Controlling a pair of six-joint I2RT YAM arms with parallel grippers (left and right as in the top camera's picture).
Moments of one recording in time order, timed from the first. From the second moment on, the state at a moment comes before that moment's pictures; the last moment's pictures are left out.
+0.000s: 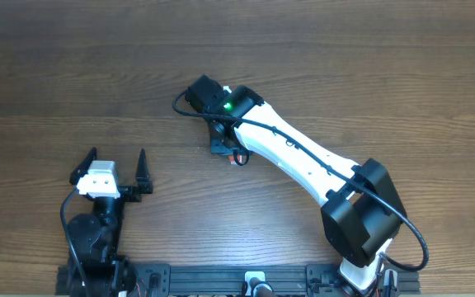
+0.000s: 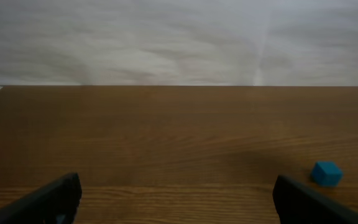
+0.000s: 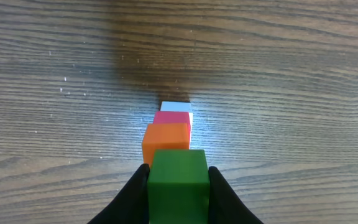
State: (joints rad) left arm -0.02 0.01 0.01 -0.08 0.01 -0.02; right arm 0.76 1.91 1.57 -1.11 0.10 0.73
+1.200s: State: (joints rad) left arm -0.02 0.01 0.01 -0.08 0.01 -0.02; right arm 0.76 1.91 1.55 -1.08 0.09 0.73
